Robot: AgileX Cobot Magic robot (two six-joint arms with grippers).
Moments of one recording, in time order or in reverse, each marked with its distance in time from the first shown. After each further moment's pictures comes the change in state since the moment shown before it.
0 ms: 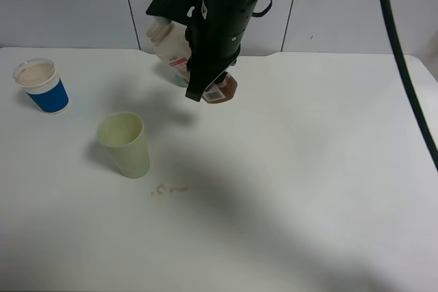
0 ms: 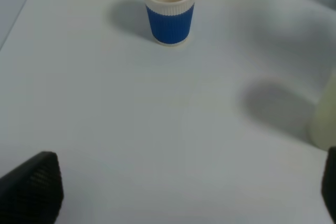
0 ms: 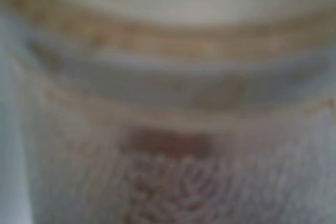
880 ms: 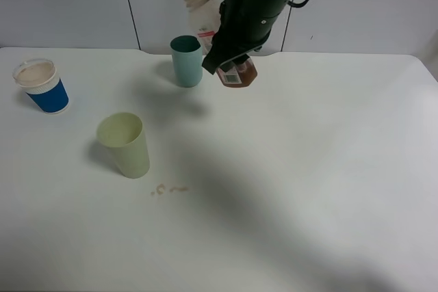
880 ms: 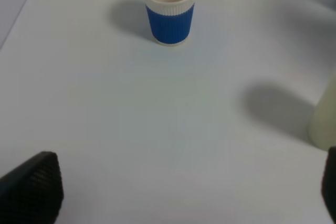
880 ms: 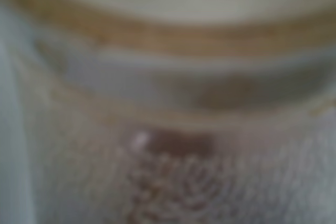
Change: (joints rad) left arm 0.000 0.000 0.000 0.000 0.000 0.000; right arm -0.110 -0.084 0.064 0.037 -0.074 0.168
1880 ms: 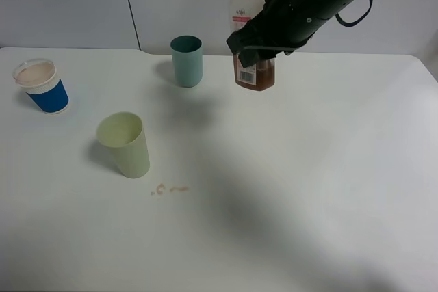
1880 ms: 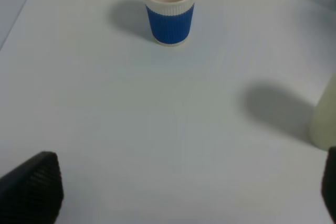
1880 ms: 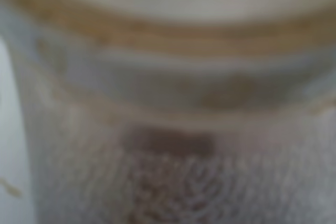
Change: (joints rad) left arm 0.000 0.000 0.000 0.000 0.000 -0.001; right arm -0.129 -0.234 0.274 0.234 -0.139 0.106
